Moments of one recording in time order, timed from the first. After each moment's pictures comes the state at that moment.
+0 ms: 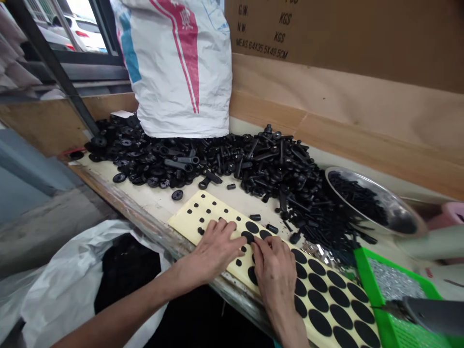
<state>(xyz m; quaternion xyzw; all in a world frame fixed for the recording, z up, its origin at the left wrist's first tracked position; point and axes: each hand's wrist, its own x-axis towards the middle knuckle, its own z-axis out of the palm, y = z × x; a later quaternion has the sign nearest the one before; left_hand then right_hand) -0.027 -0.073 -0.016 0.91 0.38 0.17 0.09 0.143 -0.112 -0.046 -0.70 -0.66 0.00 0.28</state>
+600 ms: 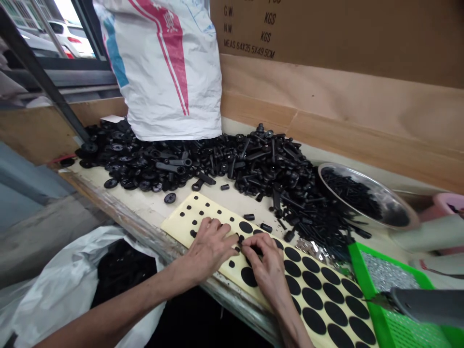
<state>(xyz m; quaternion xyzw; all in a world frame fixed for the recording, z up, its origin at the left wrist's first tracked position) -0.019 -0.063 -0.028 0.91 0.37 0.16 0.04 0.154 -0.103 -0.047 -0.65 -0.61 0.24 0.40</state>
